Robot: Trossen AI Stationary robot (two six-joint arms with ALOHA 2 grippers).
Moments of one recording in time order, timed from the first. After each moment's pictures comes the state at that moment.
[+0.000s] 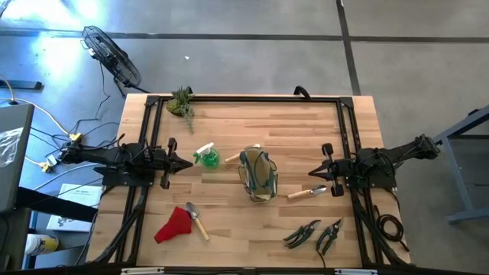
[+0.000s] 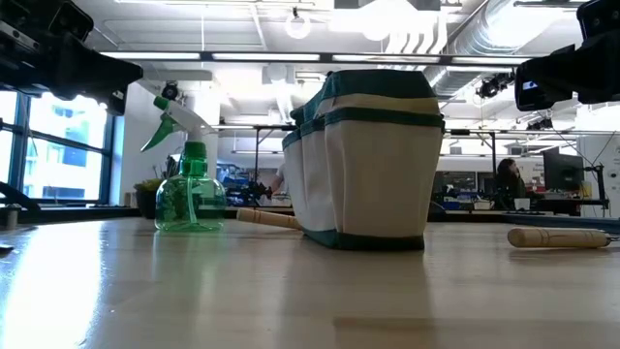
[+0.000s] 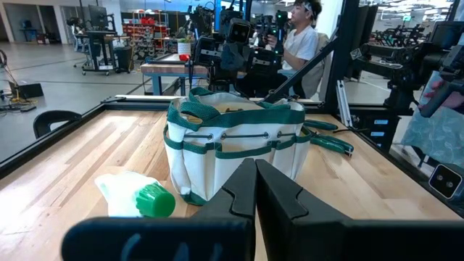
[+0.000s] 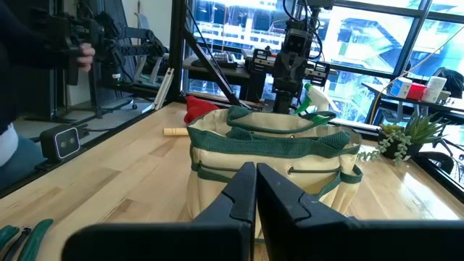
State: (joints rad) left arm -0.16 0.01 0.04 0.00 -0.12 -0.03; right arm 0.28 0.06 0.01 0.04 0.10 -0.13
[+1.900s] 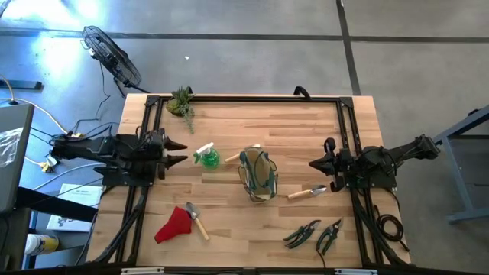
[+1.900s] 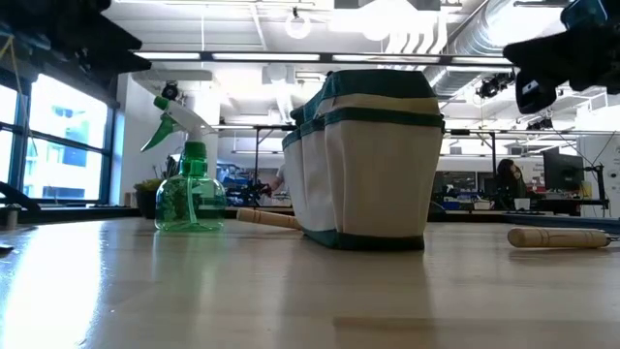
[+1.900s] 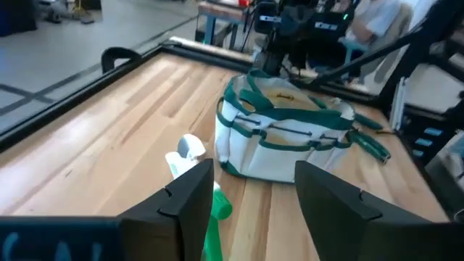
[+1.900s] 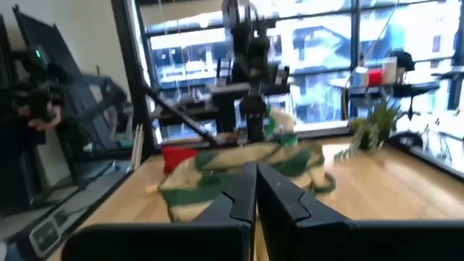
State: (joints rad) left arm -0.16 0.25 0.43 -0.40 -0.32 -0.27; right arm 0.28 0.06 0.01 0.16 0.24 0.11
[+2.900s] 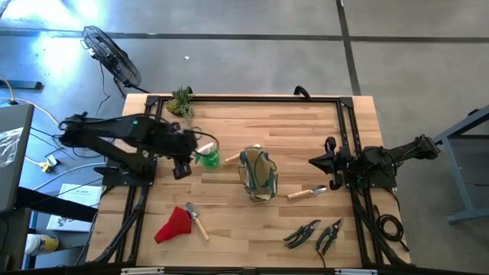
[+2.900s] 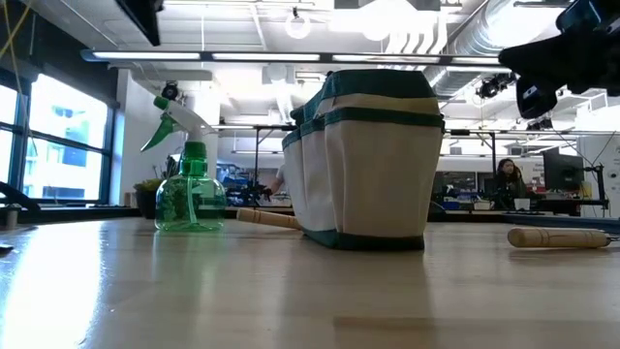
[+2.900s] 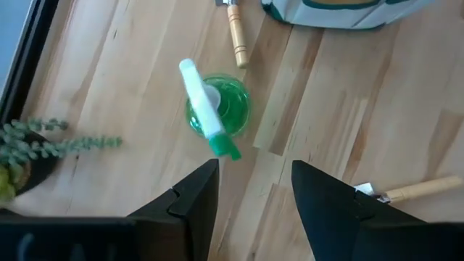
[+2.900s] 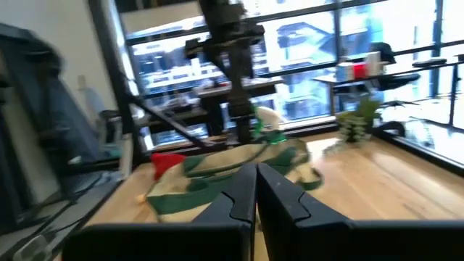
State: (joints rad) left arm -0.14 1.24 1.42 -1.36 -0.25 -0.42; right arm 0.28 0.06 0.01 0.17 0.31 0.16
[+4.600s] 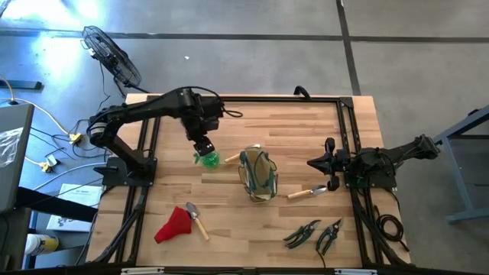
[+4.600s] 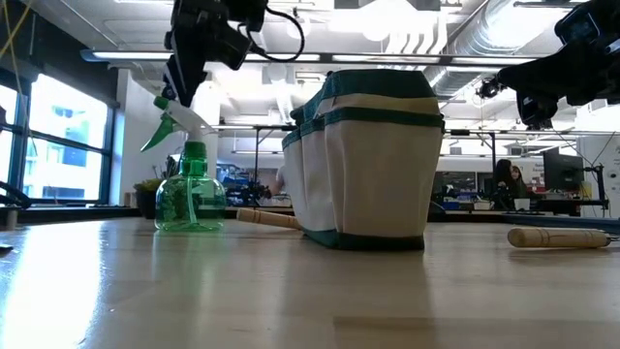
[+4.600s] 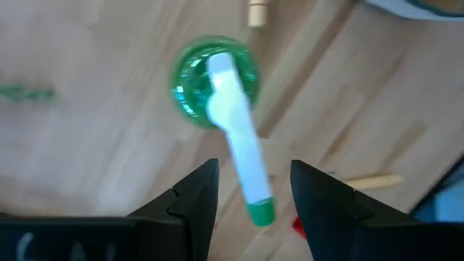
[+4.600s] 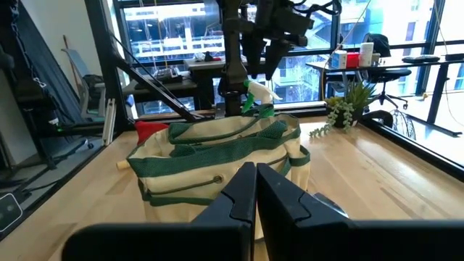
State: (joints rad) left arm 0.33 1.56 1.49 -1.41 0.18 -0.23; right arm 0.28 0.07 0.01 0.06 0.32 0.08
